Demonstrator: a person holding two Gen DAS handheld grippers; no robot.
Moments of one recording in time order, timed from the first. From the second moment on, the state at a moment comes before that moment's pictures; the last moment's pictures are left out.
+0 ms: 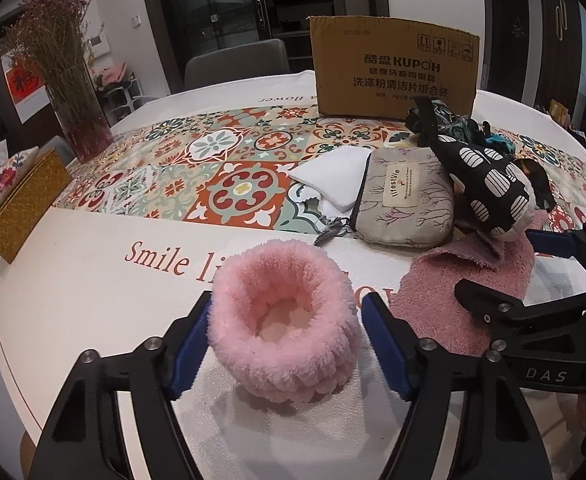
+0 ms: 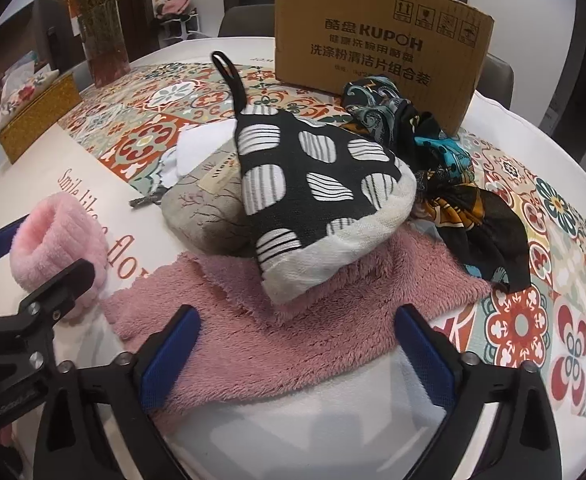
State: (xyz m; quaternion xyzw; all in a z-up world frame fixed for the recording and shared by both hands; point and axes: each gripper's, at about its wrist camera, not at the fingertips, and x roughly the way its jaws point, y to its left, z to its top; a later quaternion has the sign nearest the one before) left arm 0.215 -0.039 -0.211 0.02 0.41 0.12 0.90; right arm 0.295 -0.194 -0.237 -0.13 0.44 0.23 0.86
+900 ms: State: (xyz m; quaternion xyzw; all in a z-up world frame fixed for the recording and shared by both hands) left arm 0.216 -0.033 -0.207 0.00 0.41 0.09 0.91; right arm 0.293 -0.189 -0.234 -0.11 0.45 0.20 0.86
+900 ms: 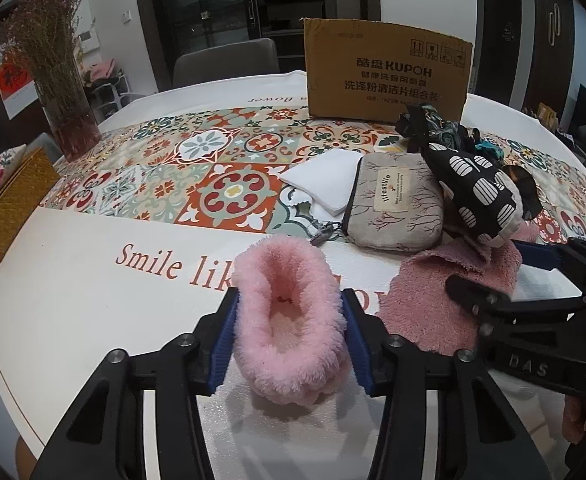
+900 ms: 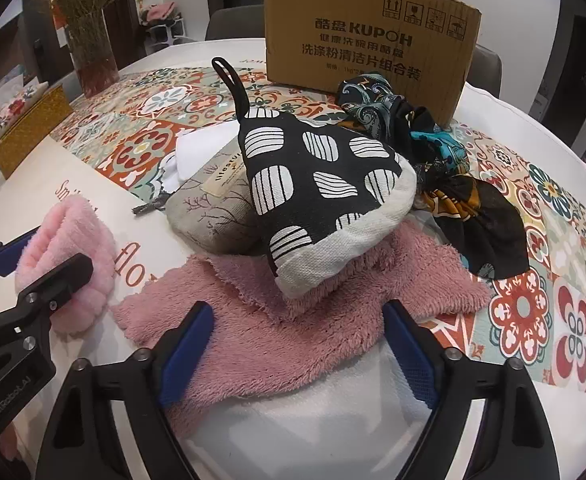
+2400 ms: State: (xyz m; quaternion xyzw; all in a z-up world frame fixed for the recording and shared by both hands) left arm 0.215 -0.037 -0.086 -0.01 0.35 -0.07 0.93; right arm 0.238 -0.215 -0.114 0.04 0.41 0.13 0.90
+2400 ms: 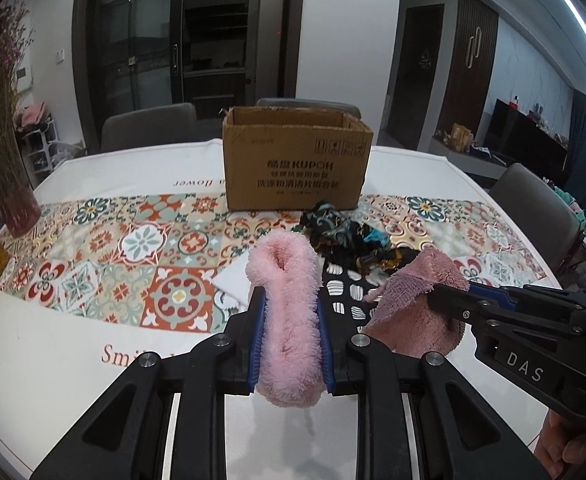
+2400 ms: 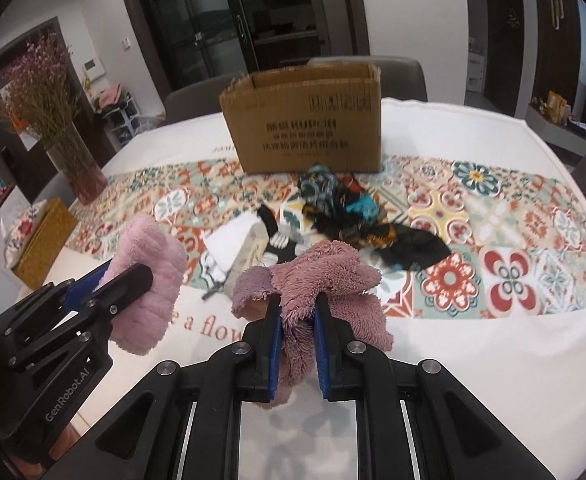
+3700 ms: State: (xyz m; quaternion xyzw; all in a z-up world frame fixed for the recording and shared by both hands) left arm 0.283 -0.021 0.019 0.00 0.20 -0.09 0.98; right arm 0.283 -0.204 0.015 0.03 0.24 0.10 0.97
